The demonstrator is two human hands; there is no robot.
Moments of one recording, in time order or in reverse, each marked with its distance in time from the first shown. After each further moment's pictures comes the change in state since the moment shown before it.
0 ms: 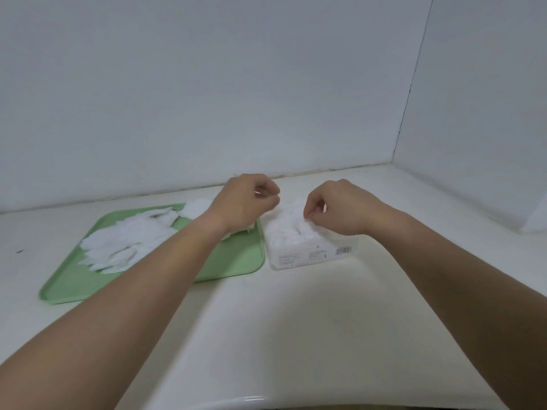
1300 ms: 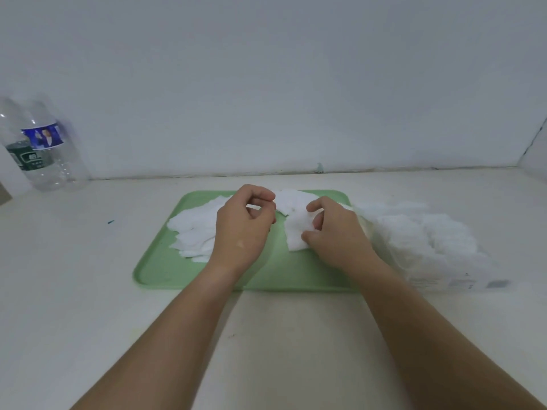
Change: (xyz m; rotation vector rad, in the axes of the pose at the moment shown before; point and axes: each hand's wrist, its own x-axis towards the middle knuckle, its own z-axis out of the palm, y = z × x) left_hand -0.080 -0.114 -0.069 -0.369 0.527 -0.253; right_hand 0.093 -0.129 0.149 0.440 0.147 0.089
